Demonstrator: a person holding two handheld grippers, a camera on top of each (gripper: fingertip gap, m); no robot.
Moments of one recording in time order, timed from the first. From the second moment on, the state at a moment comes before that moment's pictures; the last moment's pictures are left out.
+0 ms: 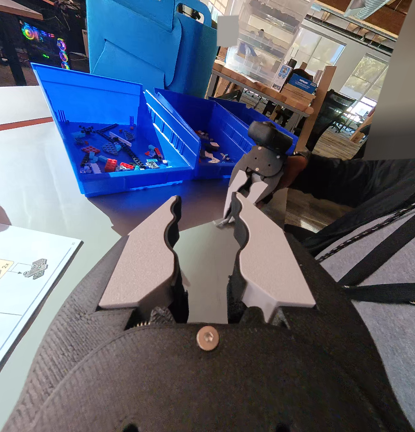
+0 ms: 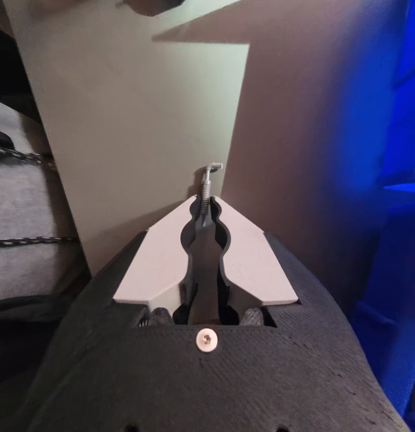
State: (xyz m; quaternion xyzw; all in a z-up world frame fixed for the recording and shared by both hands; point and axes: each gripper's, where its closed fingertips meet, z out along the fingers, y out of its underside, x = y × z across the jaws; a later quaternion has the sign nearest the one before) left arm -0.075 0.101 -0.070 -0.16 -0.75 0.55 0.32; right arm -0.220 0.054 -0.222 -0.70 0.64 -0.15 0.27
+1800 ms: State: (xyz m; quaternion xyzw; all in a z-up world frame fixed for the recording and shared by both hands) left arm 0.062 0.165 -0.162 -0.01 -0.80 0.51 0.31; right arm -0.124 0.058 -0.141 -0.77 0.54 -0.14 0.29
